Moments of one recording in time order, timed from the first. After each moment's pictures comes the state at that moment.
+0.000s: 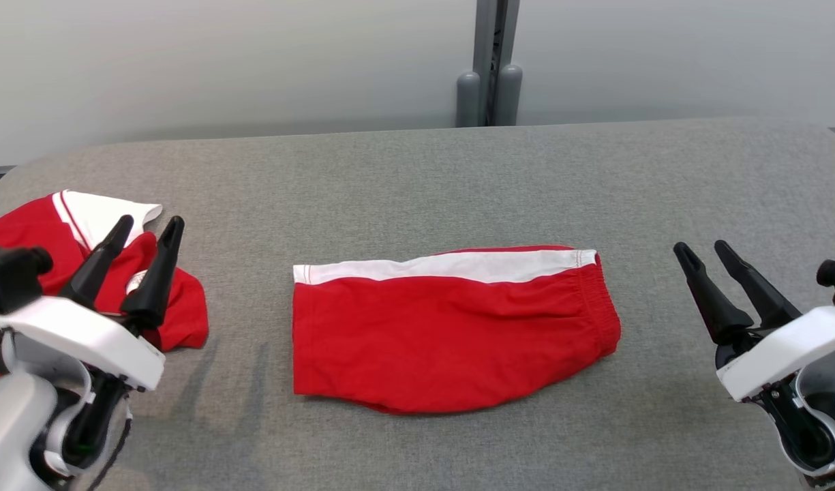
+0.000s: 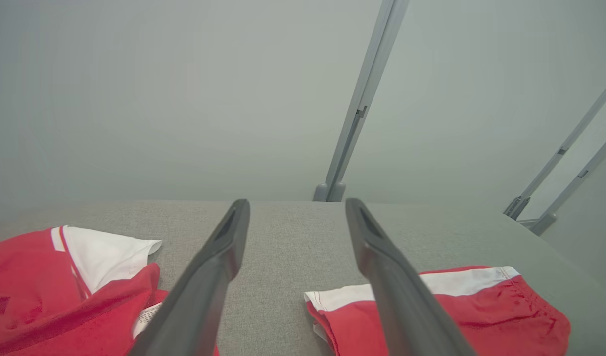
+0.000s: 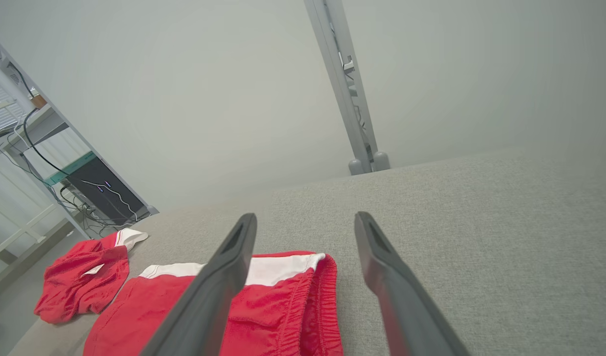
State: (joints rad) left arm -0.42 0.71 -0.60 0.10 -1.12 0.09 -0.10; right arm -0.27 -0.40 0.27 0.18 0.86 0.13 0.04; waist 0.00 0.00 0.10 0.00
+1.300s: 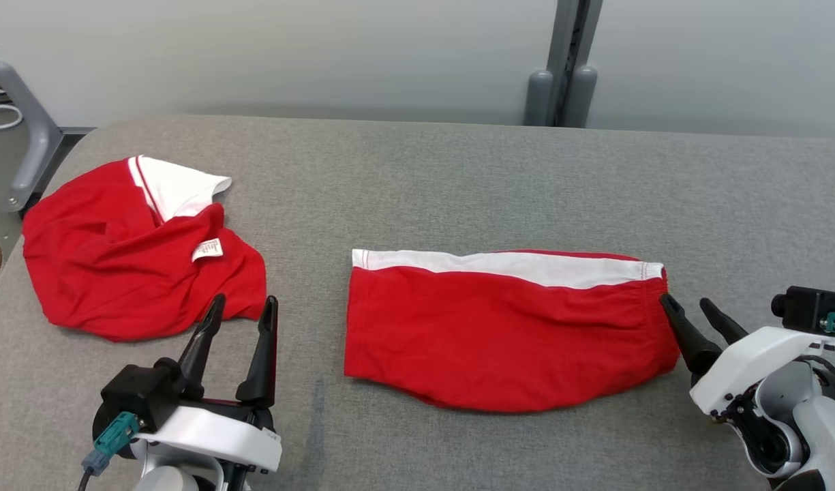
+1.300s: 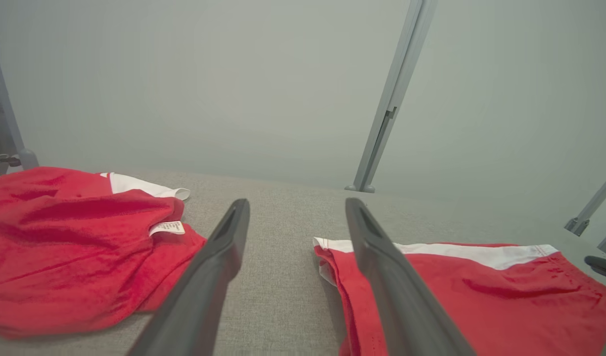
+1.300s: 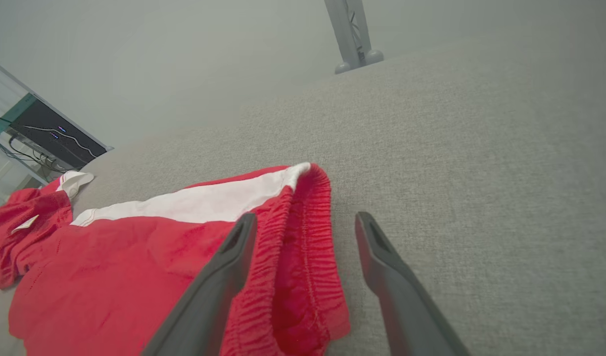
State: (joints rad) left arm -0.11 0.21 -0.28 0.17 -0.51 0.02 -0.26; right arm -0.34 -0.28 0.26 0.54 0.77 0.13 0.05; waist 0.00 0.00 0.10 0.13
